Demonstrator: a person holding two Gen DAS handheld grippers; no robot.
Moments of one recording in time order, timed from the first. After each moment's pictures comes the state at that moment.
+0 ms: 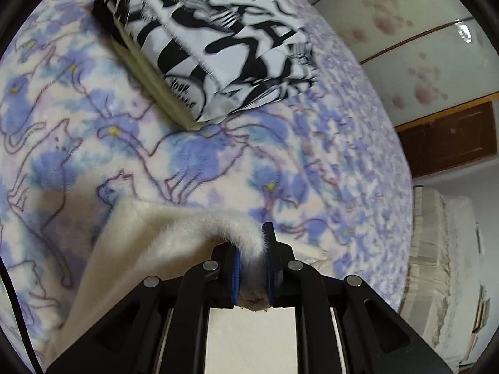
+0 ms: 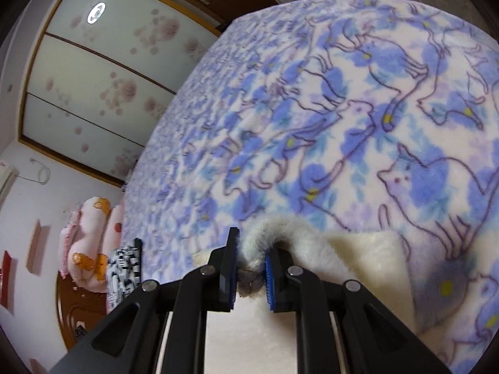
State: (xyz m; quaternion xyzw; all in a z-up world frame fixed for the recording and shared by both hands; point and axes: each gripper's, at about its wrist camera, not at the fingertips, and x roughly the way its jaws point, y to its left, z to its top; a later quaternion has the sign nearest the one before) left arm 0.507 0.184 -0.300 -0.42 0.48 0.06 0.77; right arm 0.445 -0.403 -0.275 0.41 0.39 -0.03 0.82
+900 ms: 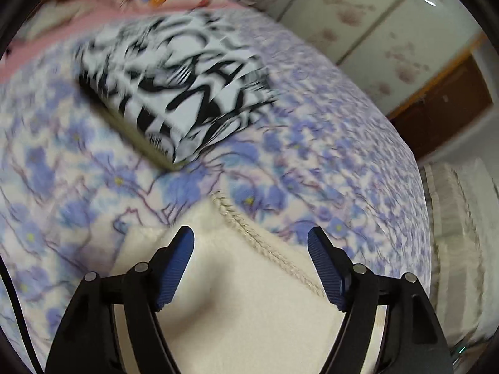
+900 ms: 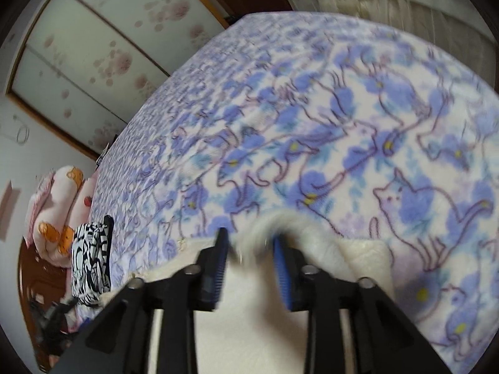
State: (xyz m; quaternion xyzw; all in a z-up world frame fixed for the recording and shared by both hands) left arm 0.483 0.143 -0.223 -0.29 0.44 0.06 0.85; right arm 0.448 -0.371 -0.236 0.31 0.41 -0.06 0.86
